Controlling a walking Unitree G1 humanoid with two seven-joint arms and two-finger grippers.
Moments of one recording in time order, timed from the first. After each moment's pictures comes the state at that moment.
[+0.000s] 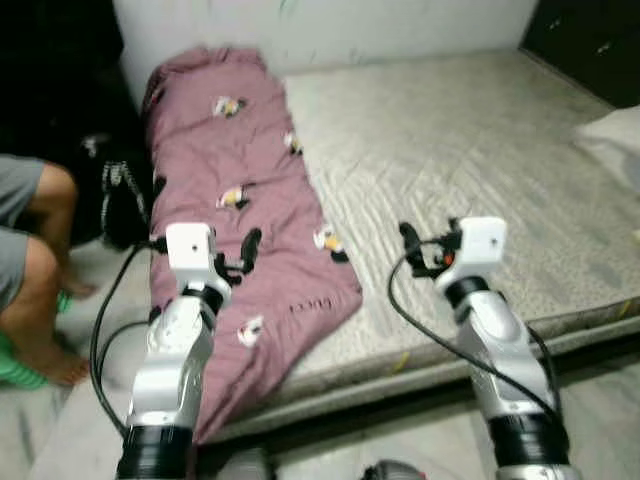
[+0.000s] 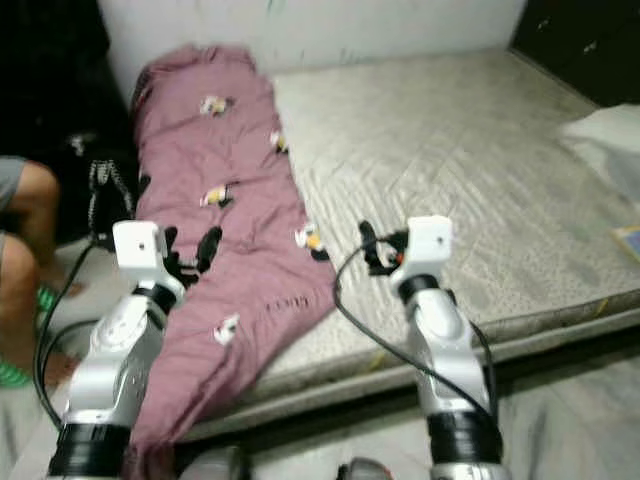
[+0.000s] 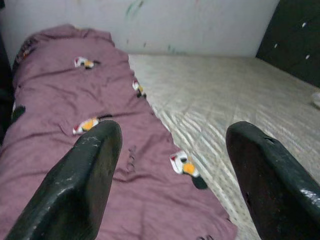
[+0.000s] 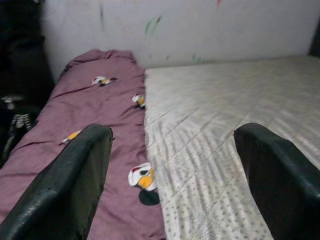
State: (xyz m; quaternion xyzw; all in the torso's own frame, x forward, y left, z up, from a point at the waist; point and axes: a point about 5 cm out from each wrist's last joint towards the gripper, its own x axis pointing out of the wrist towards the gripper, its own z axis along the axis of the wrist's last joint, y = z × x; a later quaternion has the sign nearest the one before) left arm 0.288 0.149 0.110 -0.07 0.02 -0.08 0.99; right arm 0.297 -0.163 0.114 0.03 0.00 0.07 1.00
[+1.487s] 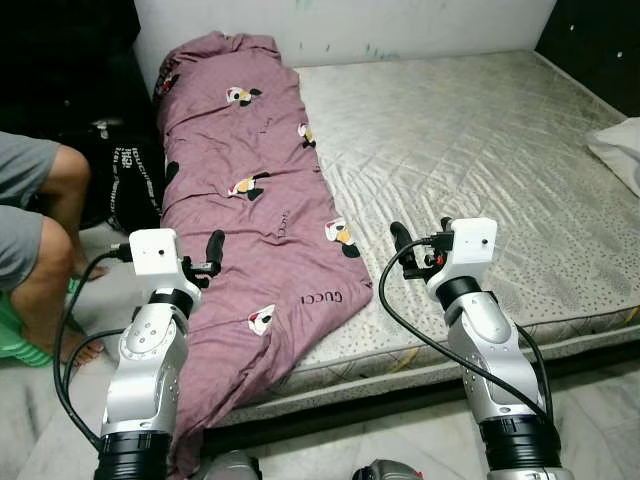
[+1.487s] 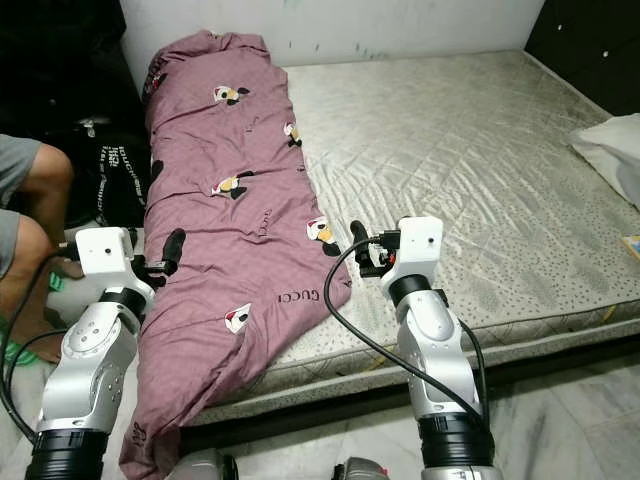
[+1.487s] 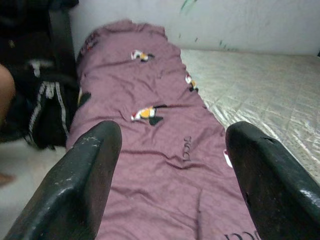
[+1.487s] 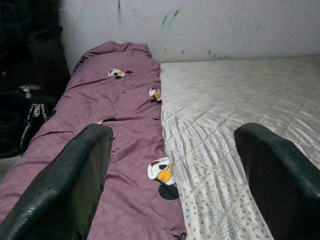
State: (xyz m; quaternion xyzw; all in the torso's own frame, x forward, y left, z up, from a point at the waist) left arm 0.281 0.181 0.106 -0.04 0.03 0.00 1.00; right arm 0.295 -0.155 0.113 0.03 0.01 0.08 1.00
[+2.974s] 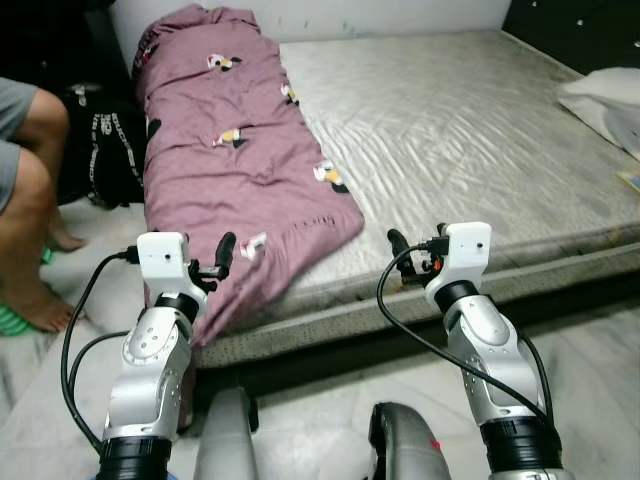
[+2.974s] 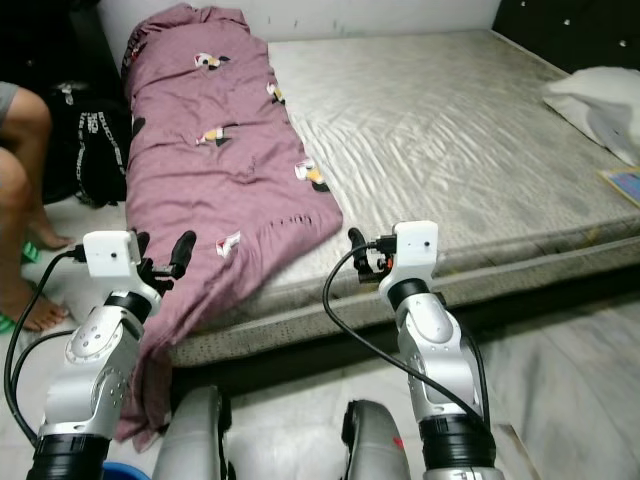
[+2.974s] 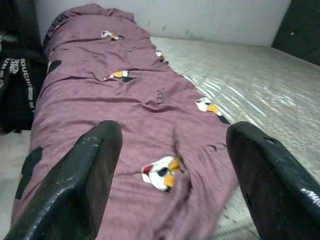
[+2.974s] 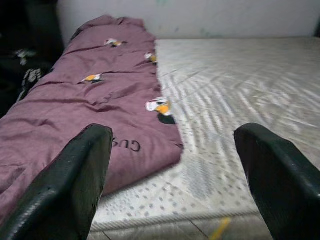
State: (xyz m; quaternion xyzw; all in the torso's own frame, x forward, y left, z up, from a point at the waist) left arm 0.279 0.174 0.103 -0.06 0.02 -0.04 1.00; right arm 0.294 -0.153 0.108 0.01 0.02 0.09 1.00
